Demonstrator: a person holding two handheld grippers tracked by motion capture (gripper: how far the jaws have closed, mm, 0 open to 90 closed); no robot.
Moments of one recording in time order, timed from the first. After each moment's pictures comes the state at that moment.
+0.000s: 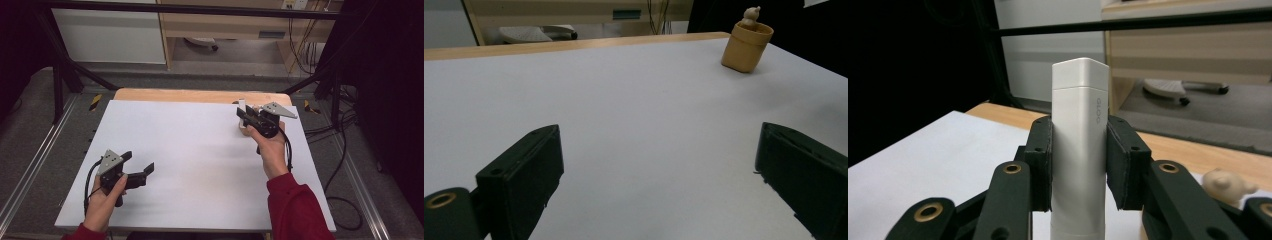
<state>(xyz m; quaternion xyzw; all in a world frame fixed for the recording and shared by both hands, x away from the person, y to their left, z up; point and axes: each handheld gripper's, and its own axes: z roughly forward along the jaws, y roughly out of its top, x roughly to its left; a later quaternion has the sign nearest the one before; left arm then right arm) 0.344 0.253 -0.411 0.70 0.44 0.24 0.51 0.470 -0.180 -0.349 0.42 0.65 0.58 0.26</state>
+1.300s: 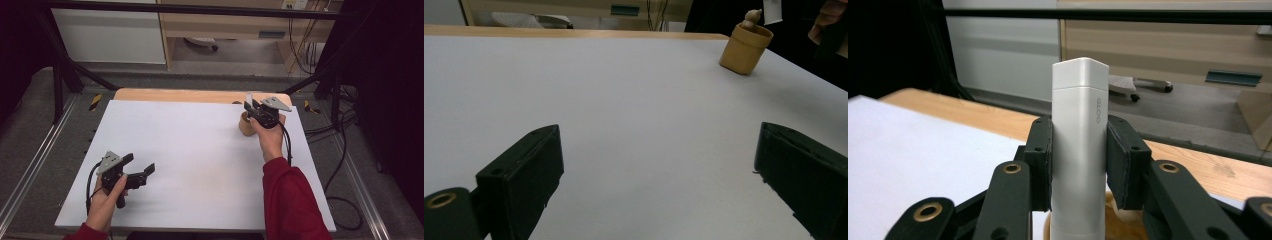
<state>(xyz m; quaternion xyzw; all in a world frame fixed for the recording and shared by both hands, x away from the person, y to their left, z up) 0.349 0.254 -0.420 0.69 0.45 0.21 0.53 0.528 -0.196 -0.384 0.45 0.65 0.52 0.33</state>
